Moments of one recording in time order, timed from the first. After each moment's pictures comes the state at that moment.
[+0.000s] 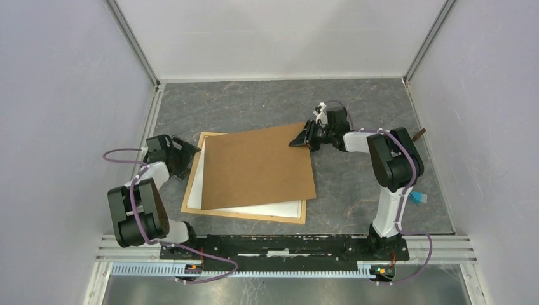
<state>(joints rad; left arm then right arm) 0.30 1.42 0.62 -0.07 0.25 -0.80 0.29 1.98 1.05 0.20 -0.74 0.76</state>
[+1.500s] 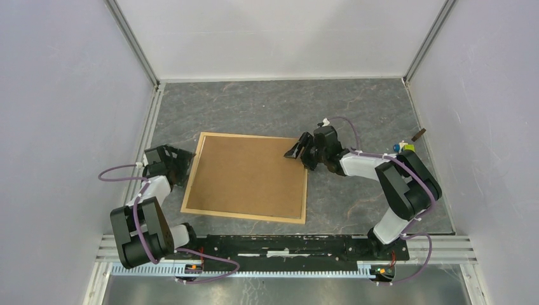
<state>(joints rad) 0.33 1.24 0.47 -0.06 0.16 -0.95 0.52 1.67 0.76 0.23 -0.22 1.04</state>
